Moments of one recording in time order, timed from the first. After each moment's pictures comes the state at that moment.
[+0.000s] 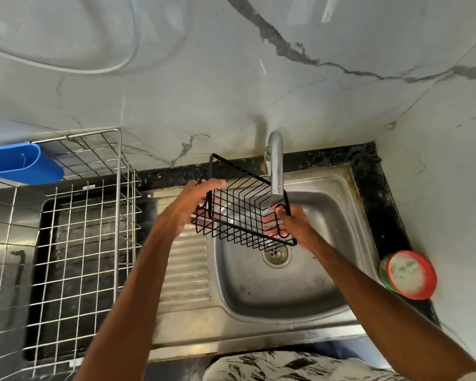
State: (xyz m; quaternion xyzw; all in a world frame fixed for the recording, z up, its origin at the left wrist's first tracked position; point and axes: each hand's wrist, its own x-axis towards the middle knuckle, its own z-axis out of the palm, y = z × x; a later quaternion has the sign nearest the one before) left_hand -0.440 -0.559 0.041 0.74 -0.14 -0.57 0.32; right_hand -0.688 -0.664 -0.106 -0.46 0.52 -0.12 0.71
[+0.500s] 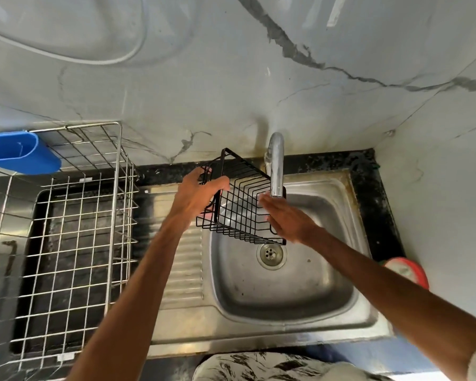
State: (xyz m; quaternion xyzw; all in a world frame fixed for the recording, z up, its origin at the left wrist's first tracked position) left_hand -0.462 -0.573 0.055 0.80 -0.23 -0.44 0.35; right_hand -0.698 -0.692 -0.106 -0.95 0.21 0.05 0.21
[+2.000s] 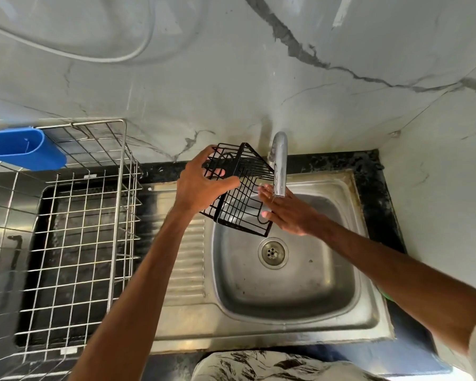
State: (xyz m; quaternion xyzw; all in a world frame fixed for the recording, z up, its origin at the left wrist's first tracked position) left_hand -0.457 -0.581 0.053 0.80 -0.36 -0.32 0.35; right_hand -0.688 -0.716 -0.111 -0.97 0.15 0.13 0.16
